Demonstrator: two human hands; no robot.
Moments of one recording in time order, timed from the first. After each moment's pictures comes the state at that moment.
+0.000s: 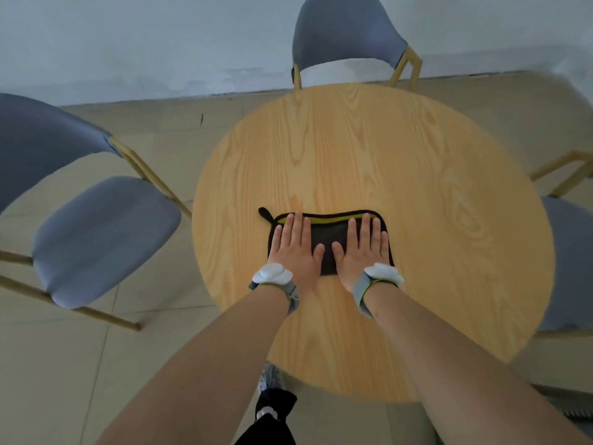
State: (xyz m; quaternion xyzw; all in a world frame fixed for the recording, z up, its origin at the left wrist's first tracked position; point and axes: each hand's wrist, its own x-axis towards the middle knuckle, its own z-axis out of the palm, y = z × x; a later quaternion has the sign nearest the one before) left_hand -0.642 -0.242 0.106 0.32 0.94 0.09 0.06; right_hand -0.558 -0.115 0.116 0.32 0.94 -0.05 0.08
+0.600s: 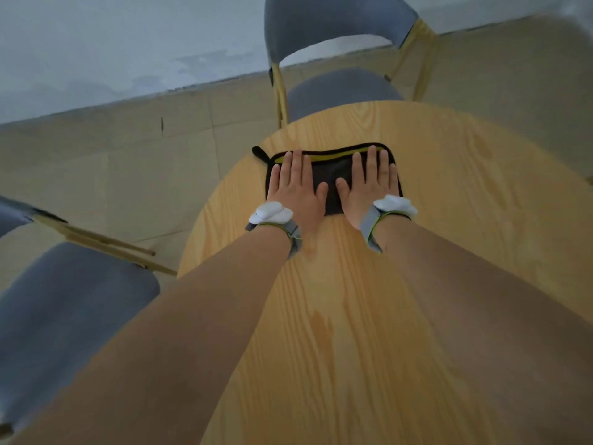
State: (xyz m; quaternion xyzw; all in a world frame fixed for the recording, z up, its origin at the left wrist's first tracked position) left_hand -0.930 -0.082 0.124 0.39 0.91 0.09 0.06; right_hand -0.838 0.048 0.113 0.37 0.93 -0.03 0.05
